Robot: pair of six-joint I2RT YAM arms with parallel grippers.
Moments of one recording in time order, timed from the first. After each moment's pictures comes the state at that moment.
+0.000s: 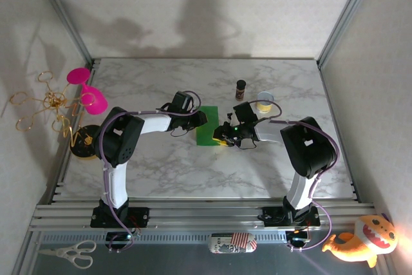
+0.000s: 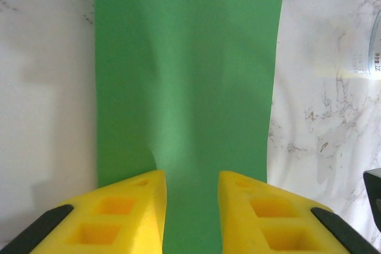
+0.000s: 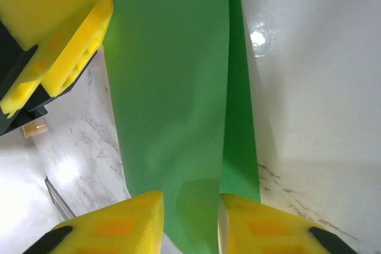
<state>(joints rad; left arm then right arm) -0.48 2.00 1.13 0.01 0.34 -0.83 0.51 1.80 0.88 -0.07 -0.60 0.83</state>
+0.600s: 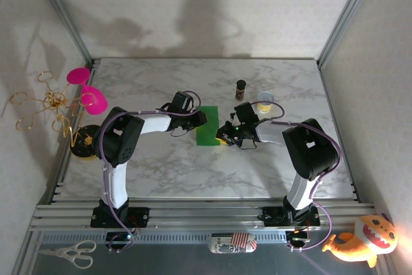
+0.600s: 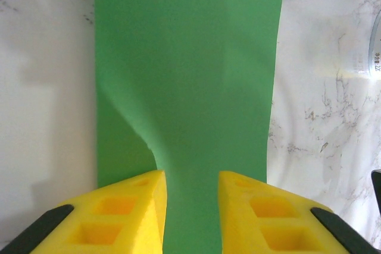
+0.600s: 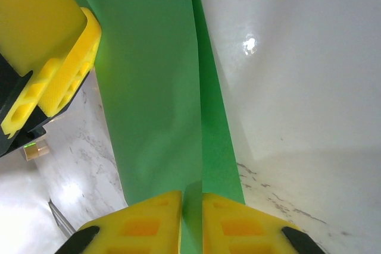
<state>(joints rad) -0.48 2.00 1.13 0.01 0.34 -0.83 0.51 1.77 0.87 -0.07 -0.54 0.90</state>
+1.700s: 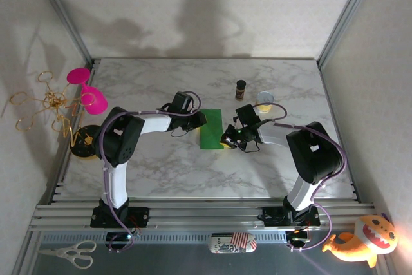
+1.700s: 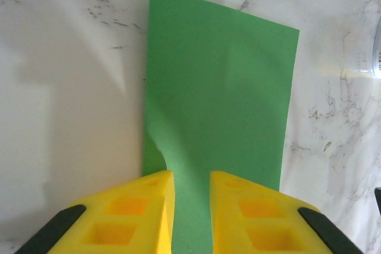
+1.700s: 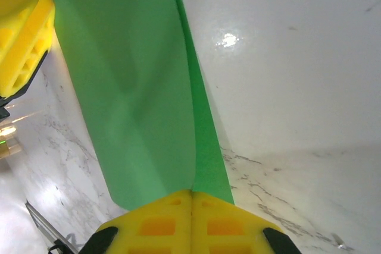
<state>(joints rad) -0.48 2.01 1.13 0.01 0.34 -0.83 0.51 1.72 0.85 -0.19 -0.50 0.87</state>
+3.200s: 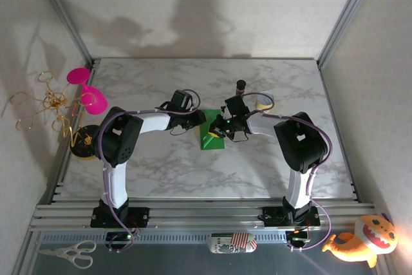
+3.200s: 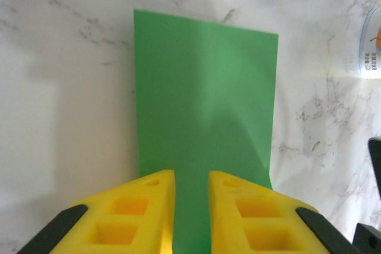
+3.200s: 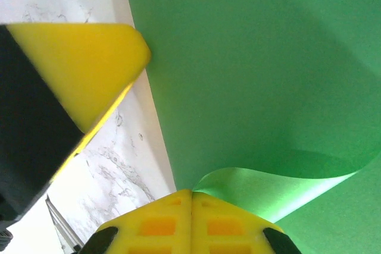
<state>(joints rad) -0.47 2.00 1.15 0.00 0.36 -0.81 0.55 1.89 1.05 -0.13 -0.54 0.86</state>
